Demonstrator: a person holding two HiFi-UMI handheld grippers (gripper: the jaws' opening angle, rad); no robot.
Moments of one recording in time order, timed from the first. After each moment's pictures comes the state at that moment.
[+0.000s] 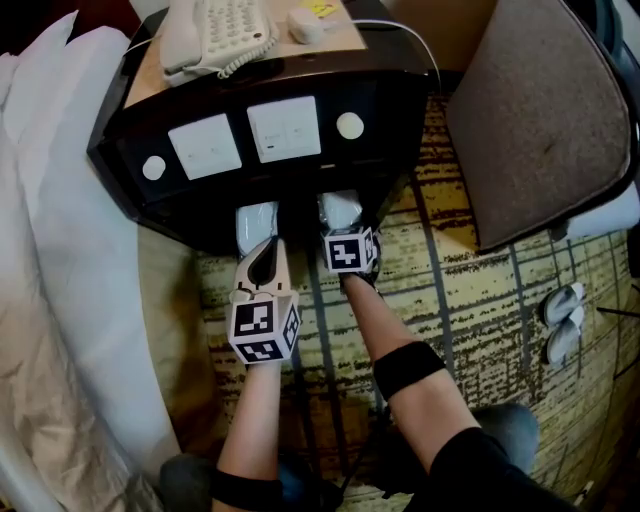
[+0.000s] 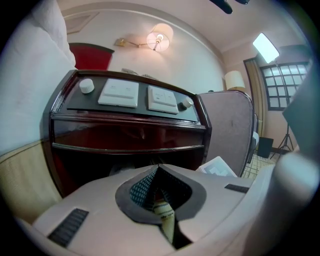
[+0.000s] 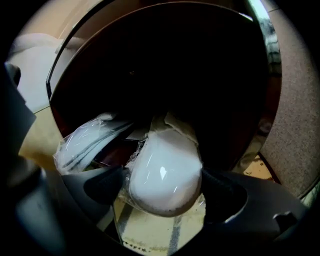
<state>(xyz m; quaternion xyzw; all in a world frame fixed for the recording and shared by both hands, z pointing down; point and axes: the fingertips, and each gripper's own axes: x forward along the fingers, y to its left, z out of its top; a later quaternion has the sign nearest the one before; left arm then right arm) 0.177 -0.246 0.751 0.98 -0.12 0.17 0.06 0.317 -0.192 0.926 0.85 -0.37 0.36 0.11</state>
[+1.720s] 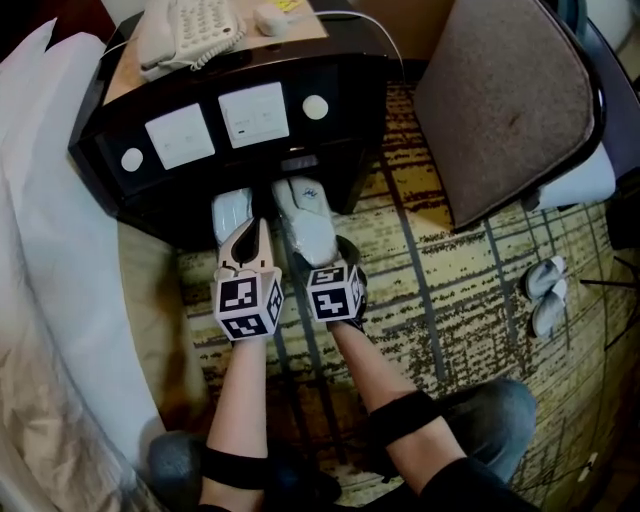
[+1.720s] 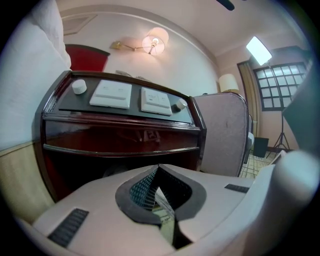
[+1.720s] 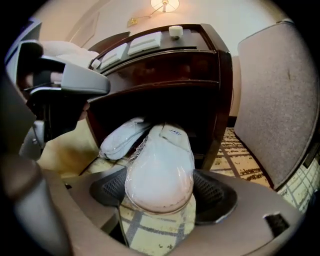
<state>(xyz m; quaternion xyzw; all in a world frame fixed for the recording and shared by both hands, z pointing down) 0.189 -0.237 0.750 0.98 -0.09 0.15 0.05 0.213 -0.141 0.877 0.85 -0.40 0.34 0.10</state>
